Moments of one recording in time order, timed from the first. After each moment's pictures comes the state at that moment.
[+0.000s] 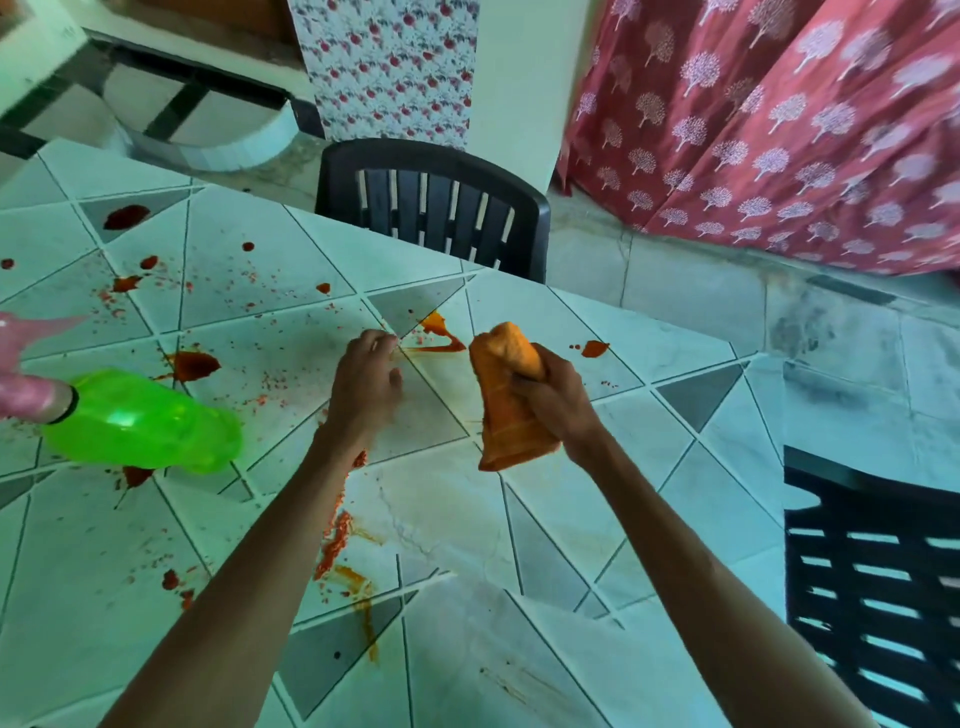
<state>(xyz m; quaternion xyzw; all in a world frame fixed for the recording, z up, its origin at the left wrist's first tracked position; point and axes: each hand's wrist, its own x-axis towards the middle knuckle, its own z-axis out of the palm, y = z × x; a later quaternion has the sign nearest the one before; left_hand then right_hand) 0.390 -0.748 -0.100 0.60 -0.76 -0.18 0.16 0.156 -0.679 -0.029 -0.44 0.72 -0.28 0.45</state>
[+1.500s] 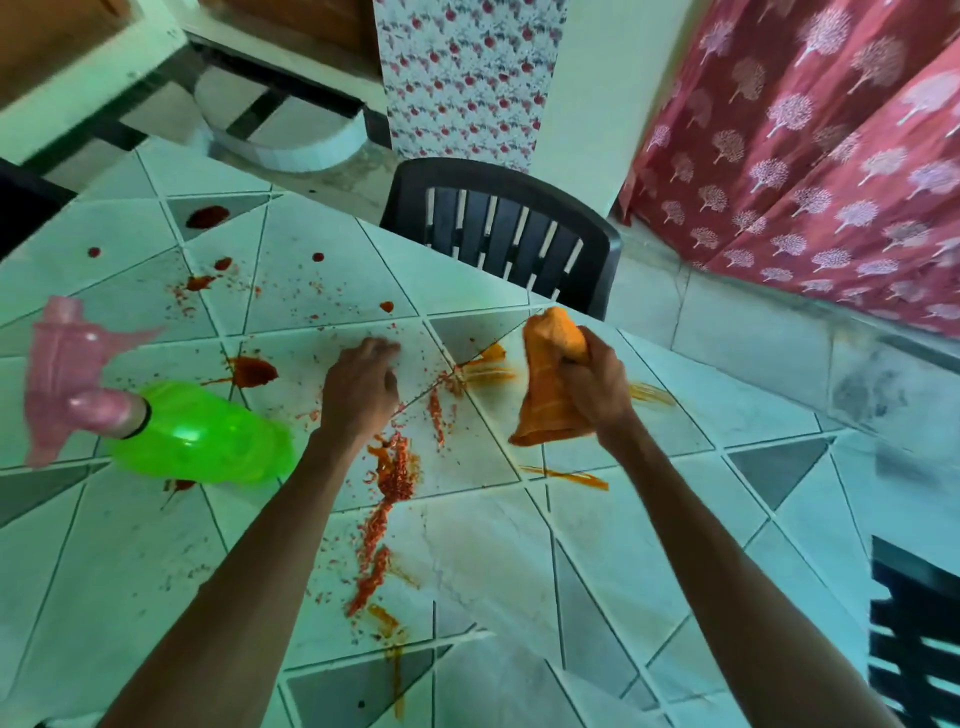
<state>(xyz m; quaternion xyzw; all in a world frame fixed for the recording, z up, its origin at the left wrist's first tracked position) 0.459 -0.786 -0.120 0.66 -0.73 -0.14 0.10 0.178 -0.759 -0.031 -0.48 0.73 -0.29 0.39</state>
